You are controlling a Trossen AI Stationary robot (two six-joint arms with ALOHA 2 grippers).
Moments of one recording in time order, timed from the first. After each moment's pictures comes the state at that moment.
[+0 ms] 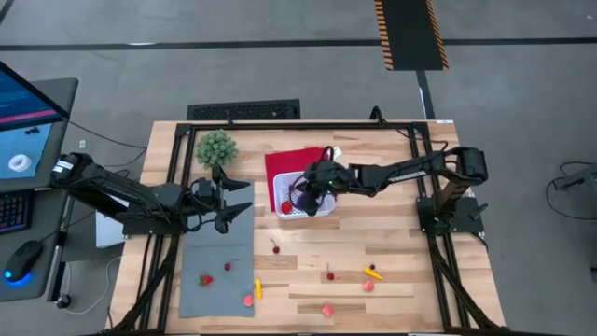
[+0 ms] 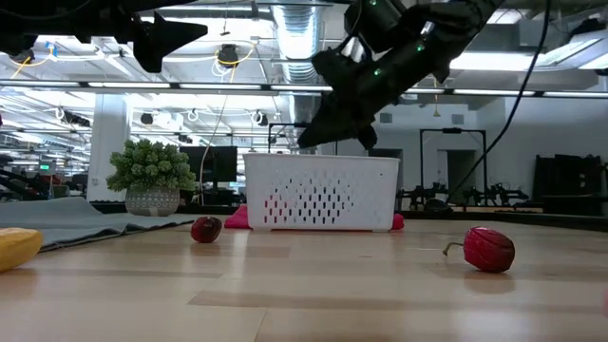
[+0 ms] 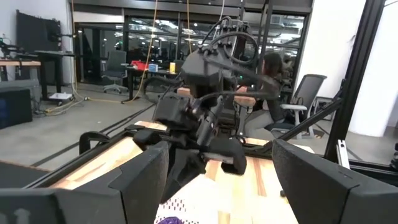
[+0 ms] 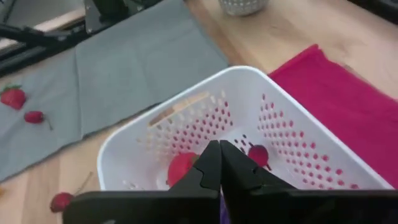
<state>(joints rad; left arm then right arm) -0.26 0.78 0.24 0.70 -0.43 -0.07 -0.08 1.71 0.98 0.13 0.08 0.27</state>
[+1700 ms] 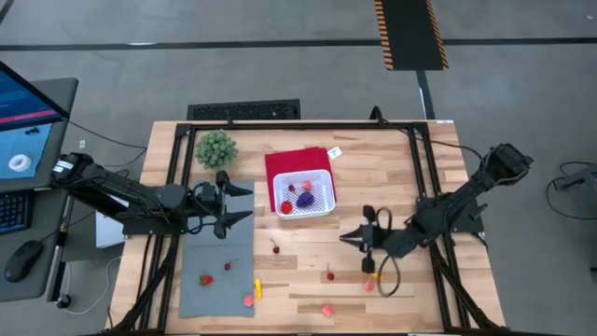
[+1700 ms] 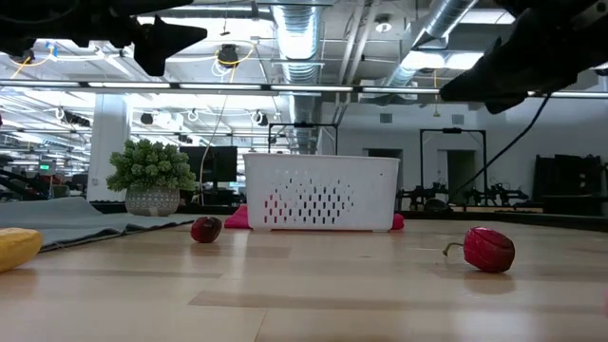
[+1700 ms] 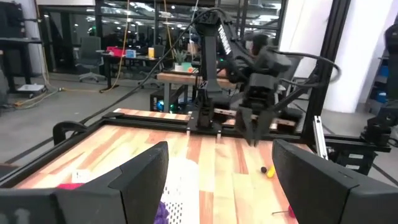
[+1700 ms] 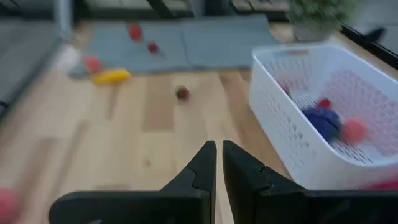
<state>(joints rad) -0.26 0.78 0.24 0.63 -0.33 -0.07 0.61 1.32 0.46 0.37 0.63 0.25</state>
